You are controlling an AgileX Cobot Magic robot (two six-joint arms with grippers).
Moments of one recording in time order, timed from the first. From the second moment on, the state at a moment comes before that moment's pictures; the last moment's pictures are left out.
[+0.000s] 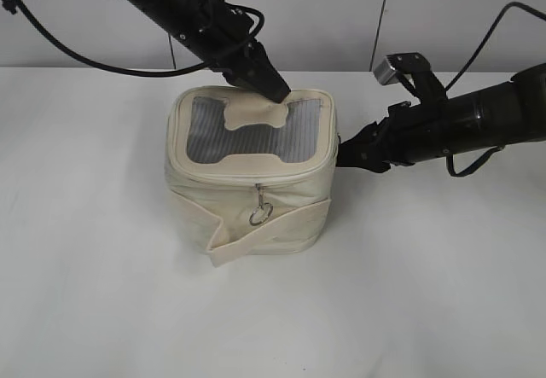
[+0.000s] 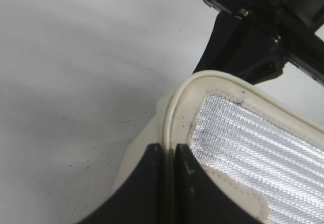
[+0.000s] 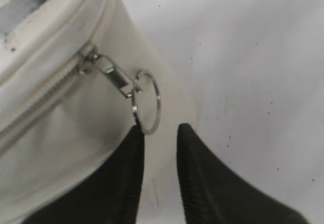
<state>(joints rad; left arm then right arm) -0.41 2.24 -1.92 -0.78 1.12 1.12 0.19 2.01 -1.02 1.57 0.60 -1.78</state>
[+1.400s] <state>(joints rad) -0.41 2.24 -1.92 -0.78 1.12 1.11 0.27 2.03 -1.09 1.57 0.48 -1.77</state>
